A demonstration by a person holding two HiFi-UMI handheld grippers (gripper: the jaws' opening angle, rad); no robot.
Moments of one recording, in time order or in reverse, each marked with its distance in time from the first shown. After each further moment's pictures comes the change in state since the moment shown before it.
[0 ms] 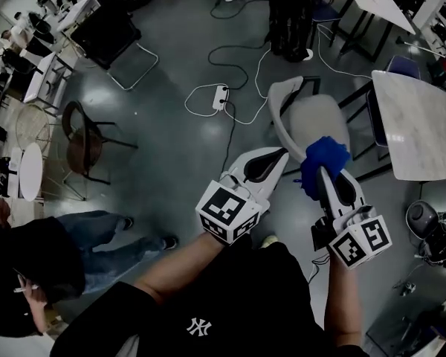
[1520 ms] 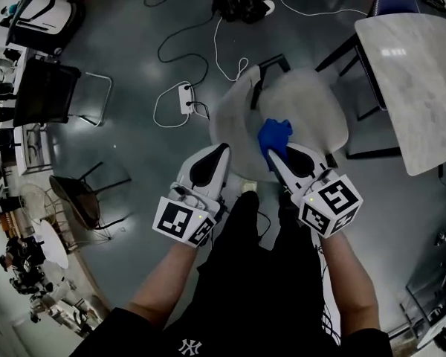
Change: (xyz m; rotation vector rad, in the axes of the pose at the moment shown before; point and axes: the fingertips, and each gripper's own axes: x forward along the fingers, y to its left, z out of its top) left arm 0.254 0.184 -0.085 0.024 0.176 0.012; right arm 0.198 -0.282 -0.073 0.174 0.199 -0.008
